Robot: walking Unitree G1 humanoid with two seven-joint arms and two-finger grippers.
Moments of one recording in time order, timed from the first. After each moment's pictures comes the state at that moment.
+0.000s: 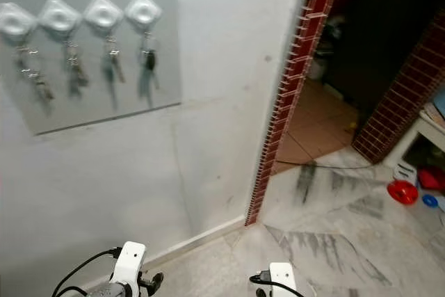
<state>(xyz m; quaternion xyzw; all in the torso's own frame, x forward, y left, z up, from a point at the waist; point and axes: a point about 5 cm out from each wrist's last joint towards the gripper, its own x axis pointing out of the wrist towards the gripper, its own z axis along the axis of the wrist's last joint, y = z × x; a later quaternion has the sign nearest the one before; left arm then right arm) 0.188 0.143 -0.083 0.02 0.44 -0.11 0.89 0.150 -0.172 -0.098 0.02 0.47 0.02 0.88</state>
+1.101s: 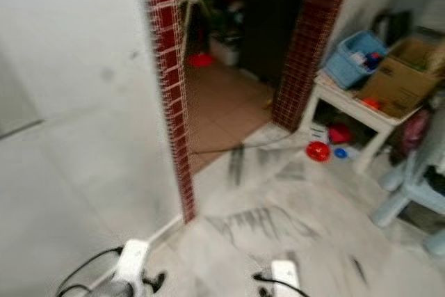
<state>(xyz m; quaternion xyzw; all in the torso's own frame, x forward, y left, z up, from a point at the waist) 0.190 0.127 -0.083 0.01 0.44 -0.13 0.89 0.157 -0.186 -0.093 0.02 0.46 0.01 0.89</state>
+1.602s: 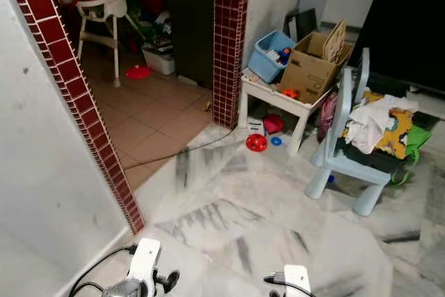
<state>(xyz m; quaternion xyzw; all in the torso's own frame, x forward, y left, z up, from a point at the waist) 0.189 0.138 -0.084 0.02 0.45 -0.12 0.88 0.154 -0.179 -0.096 0.04 0.46 0.01 0.88</state>
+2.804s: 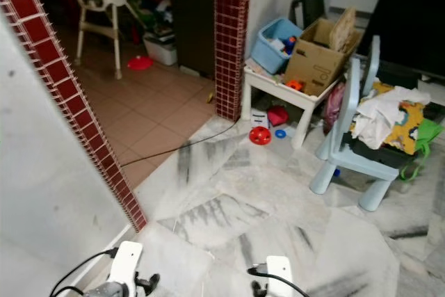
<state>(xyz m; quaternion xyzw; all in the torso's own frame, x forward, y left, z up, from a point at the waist) 0.196 0.148 -0.080 0.02 0.45 -0.10 0.89 0.159 -0.167 -0.094 0.05 0.46 0.03 0.89</state>
